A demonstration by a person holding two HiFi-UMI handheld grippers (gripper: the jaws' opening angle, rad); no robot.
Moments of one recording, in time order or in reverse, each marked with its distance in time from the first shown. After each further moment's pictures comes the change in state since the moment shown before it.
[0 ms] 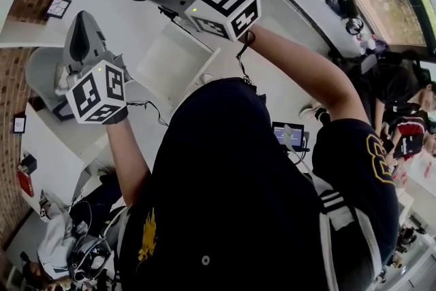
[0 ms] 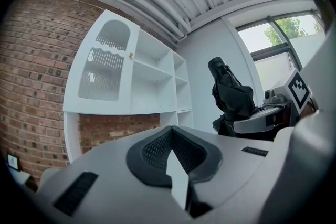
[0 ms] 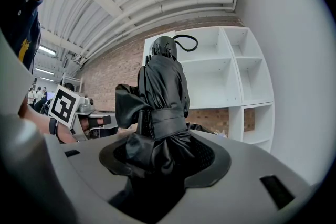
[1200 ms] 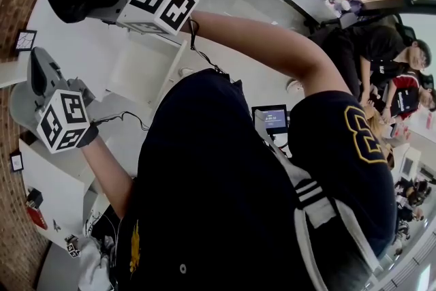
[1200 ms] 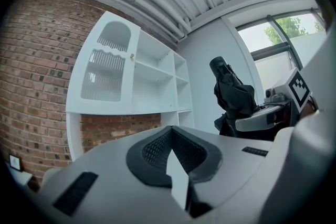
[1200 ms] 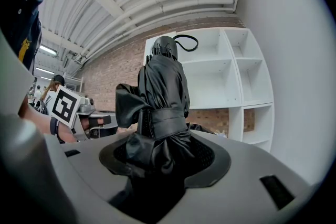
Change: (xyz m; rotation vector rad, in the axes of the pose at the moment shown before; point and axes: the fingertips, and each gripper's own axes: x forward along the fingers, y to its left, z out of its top) left arm -0.009 0.011 -0.005 -0.001 0.010 0.017; right arm 0.000 0.008 -0.002 -0.006 0.005 0.004
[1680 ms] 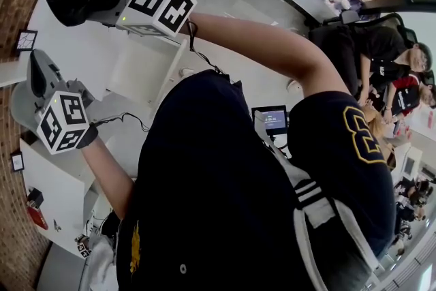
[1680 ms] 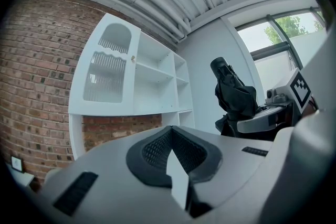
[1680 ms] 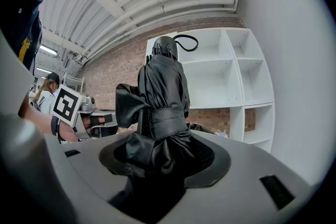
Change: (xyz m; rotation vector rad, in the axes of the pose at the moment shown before) left arm -0.005 0.003 0.004 0.006 -0.001 0.005; right arm -0.001 0.007 0.001 0.001 -0.002 0.007
